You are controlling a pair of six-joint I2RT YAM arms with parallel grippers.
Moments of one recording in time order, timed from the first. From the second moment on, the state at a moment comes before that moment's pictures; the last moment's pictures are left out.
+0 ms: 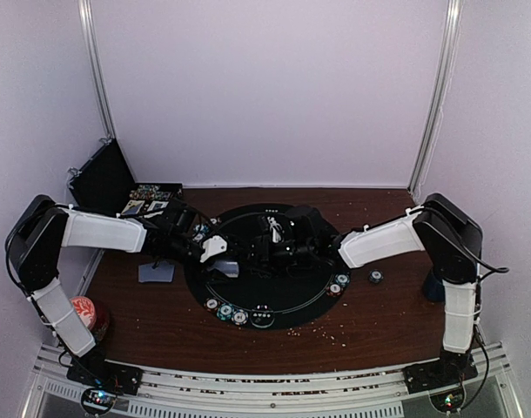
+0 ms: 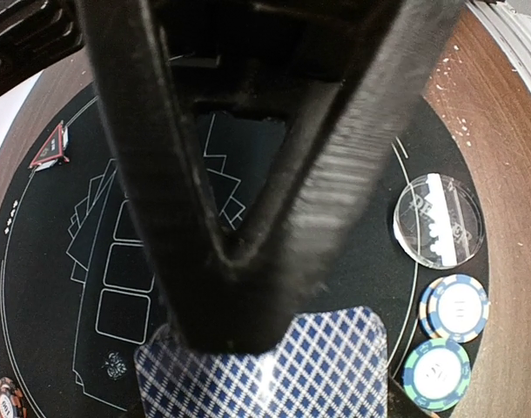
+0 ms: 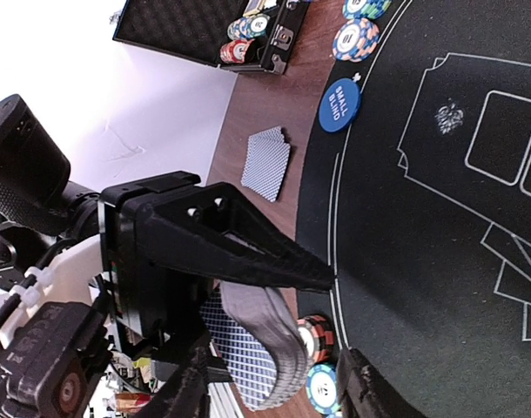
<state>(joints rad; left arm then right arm) -0.58 1.69 0.94 -0.15 0.60 0.85 0.85 2.02 1.20 0.41 -0.51 0.97</state>
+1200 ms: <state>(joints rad) -0.58 1.71 0.94 -0.18 0.58 0.85 0.88 2.10 1.32 0.22 -0.43 0.84</state>
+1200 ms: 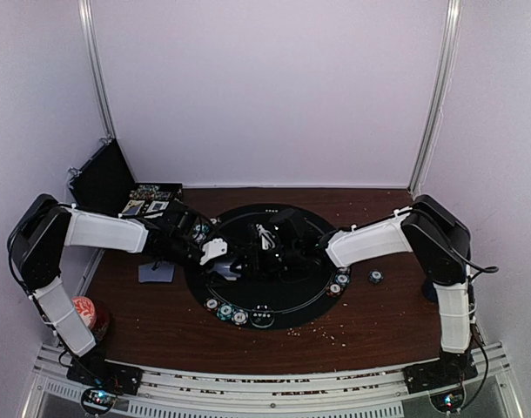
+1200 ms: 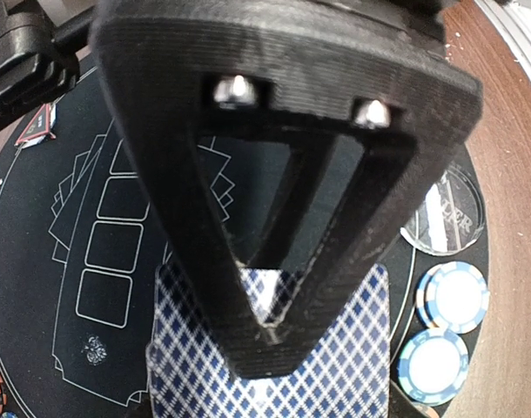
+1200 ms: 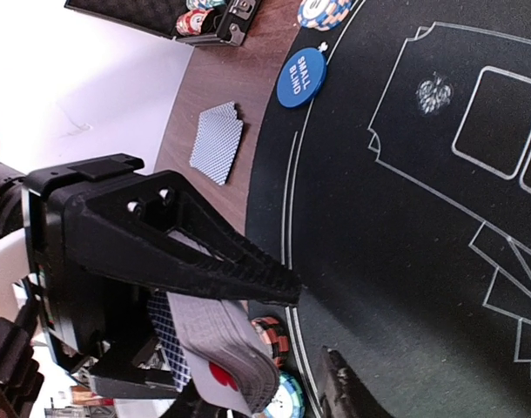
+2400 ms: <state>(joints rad) -0.58 1.71 0.94 -0.18 0.58 0.85 0.77 1.85 1.05 0.36 -0.54 0.90</state>
